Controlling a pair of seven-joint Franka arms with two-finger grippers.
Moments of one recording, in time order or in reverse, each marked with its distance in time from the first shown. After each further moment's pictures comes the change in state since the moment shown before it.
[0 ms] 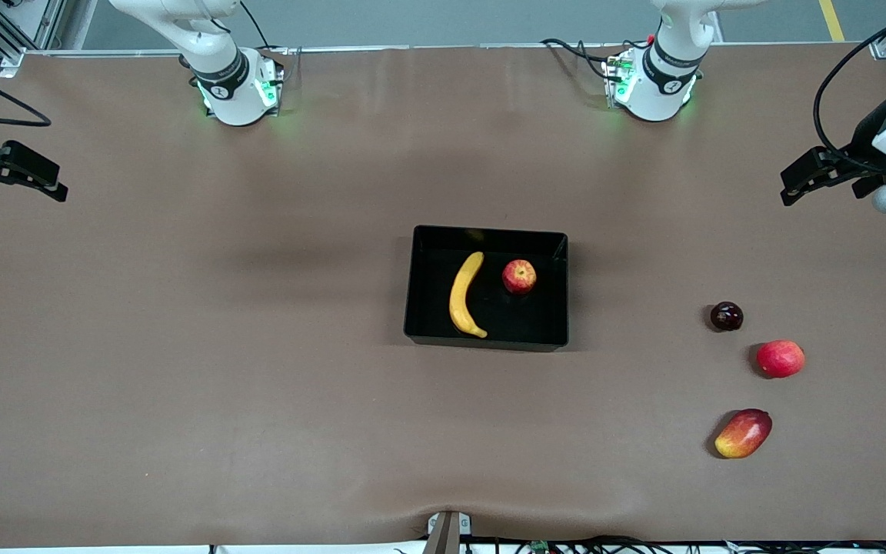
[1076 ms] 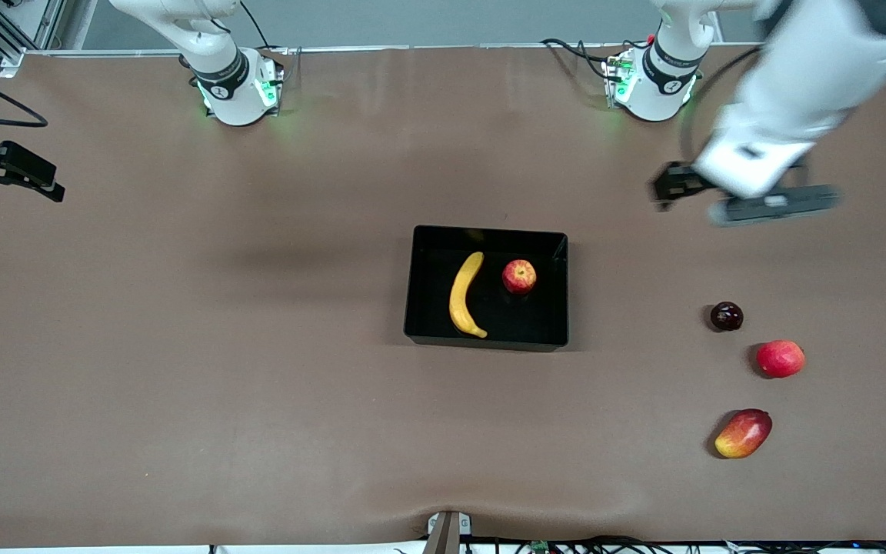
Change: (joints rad) left arm -0.036 0.119 -0.324 -0.012 0.000 0.062 -0.396; right arm -0.003 0.000 -0.005 0.000 0.000 0.001 0.000
